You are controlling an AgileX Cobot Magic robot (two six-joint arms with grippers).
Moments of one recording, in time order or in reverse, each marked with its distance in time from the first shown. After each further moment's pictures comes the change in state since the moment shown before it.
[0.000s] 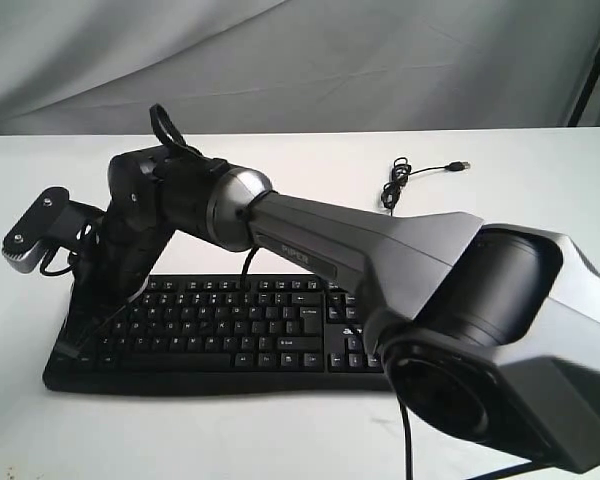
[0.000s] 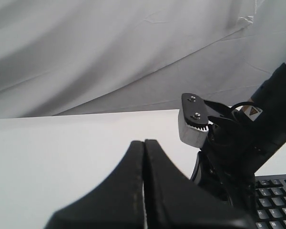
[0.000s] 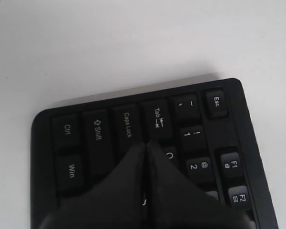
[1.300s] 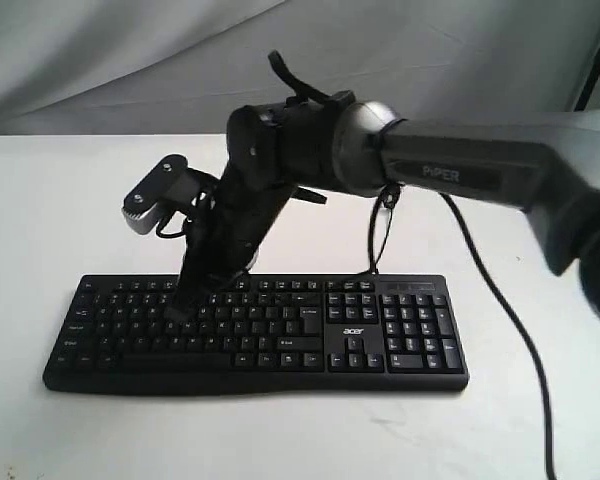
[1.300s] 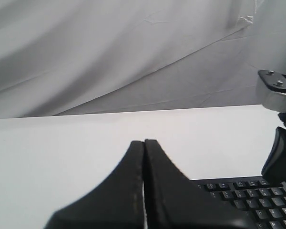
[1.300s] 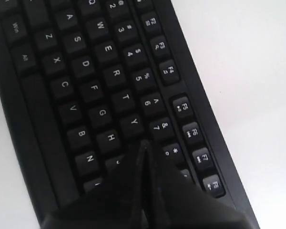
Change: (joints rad) left arm 0.000 0.000 0.000 0.000 0.000 0.000; right arm -0.134 -0.337 0.526 -0.034 -0.095 0.031
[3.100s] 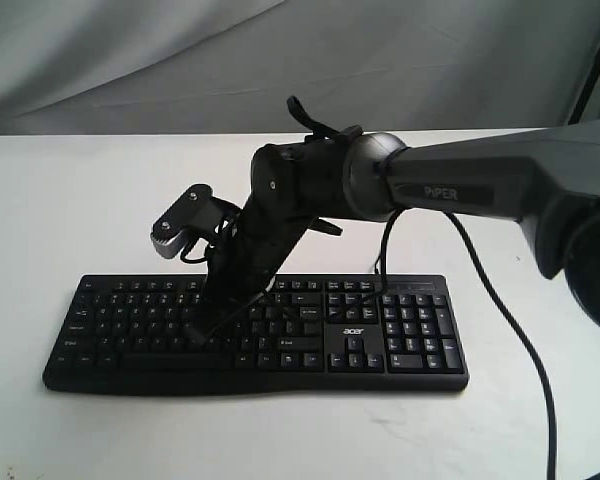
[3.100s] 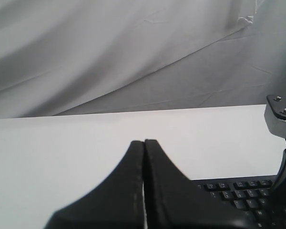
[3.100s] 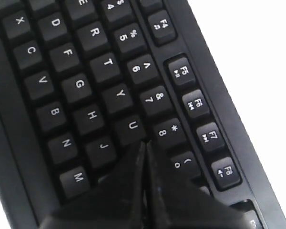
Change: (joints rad) left arm 0.000 0.000 0.000 0.000 0.000 0.000; right arm -0.029 0.022 0.110 0.053 -0.103 -0.038
